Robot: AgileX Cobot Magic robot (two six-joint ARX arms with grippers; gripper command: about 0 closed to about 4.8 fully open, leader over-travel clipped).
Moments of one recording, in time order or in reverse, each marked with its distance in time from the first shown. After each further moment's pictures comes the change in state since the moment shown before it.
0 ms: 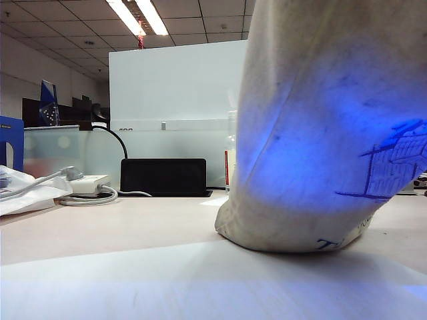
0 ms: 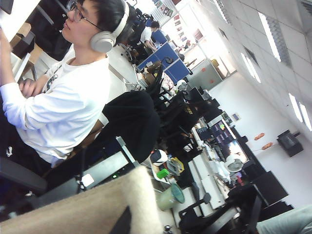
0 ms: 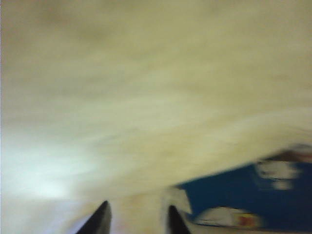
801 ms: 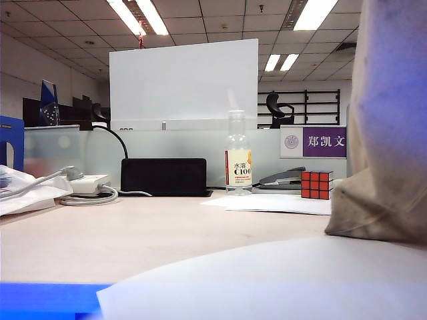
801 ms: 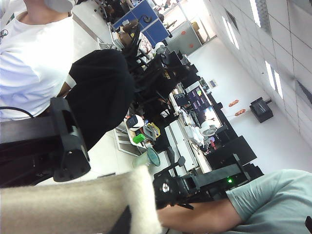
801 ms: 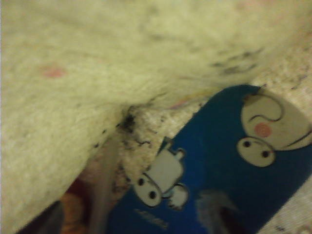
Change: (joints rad) left arm -0.153 -0.006 -0.006 -0.057 0.035 -0.007; right arm -0.527 0.303 0.004 0.184 0.159 -0.102
